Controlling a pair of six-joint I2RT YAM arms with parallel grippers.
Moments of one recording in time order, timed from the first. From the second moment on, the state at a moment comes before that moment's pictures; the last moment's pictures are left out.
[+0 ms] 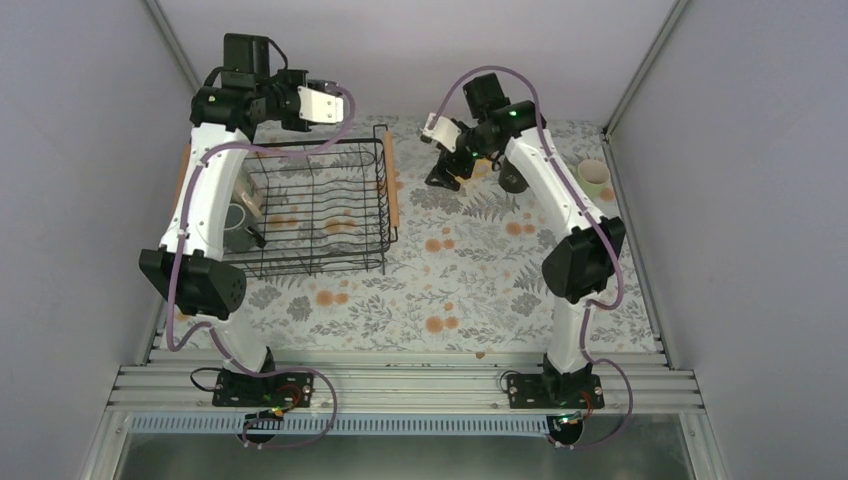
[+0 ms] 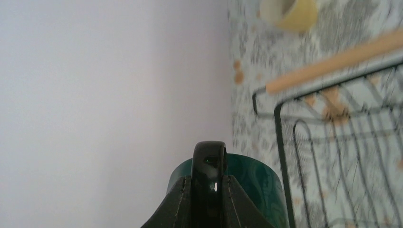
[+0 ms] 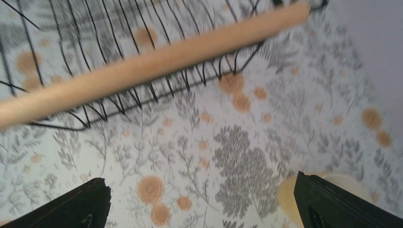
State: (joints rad) left arm -0.14 1.76 2.07 -0.92 0.44 1.50; right arm 0.43 1.99 2.09 -1.14 -0.41 -0.79
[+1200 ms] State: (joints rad) left arm -0.24 1.69 1.73 -0.11 1.03 0.62; right arm 0.41 1.85 2.13 -0.95 -0.87 -0.72
